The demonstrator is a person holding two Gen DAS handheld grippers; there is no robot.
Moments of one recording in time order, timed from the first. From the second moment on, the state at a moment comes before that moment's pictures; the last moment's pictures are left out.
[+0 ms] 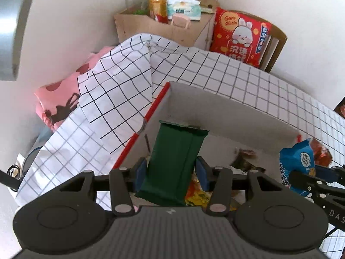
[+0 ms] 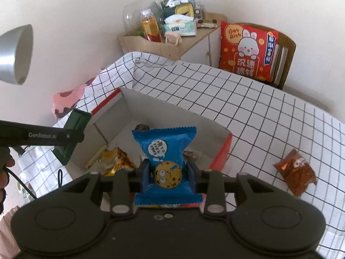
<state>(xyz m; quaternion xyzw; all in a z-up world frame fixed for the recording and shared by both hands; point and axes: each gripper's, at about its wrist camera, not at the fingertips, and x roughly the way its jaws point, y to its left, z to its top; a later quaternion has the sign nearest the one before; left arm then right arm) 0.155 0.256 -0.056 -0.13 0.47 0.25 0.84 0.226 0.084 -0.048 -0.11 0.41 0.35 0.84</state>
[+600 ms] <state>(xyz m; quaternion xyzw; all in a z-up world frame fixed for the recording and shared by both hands) 0.199 0.277 -0.116 -0.11 0.53 0.23 0.81 0.260 0.131 -0.098 -0.16 0.45 0.34 0.81</state>
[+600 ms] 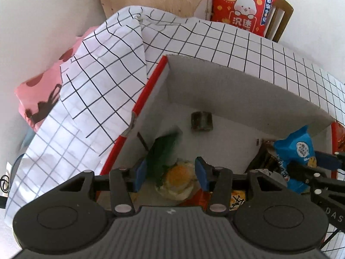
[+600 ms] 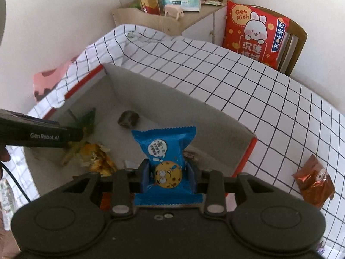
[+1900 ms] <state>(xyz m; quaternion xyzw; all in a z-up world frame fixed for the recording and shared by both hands) 0.145 0.223 -0.064 -0.15 0.45 0.19 0.86 0.220 0.081 -0.048 -0.11 0.41 0.36 0.83</state>
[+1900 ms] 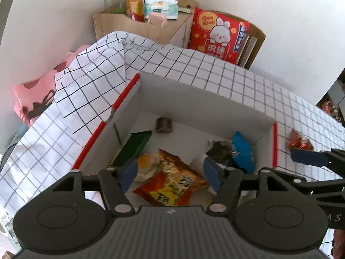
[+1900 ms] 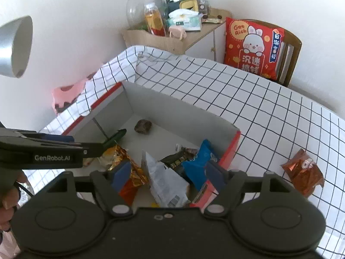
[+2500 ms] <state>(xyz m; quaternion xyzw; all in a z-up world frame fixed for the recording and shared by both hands) 0.144 0.140 -0.035 -0.15 0.41 0.13 0.89 0.209 -0.015 -0.024 -0.05 0.38 0.35 0.86</state>
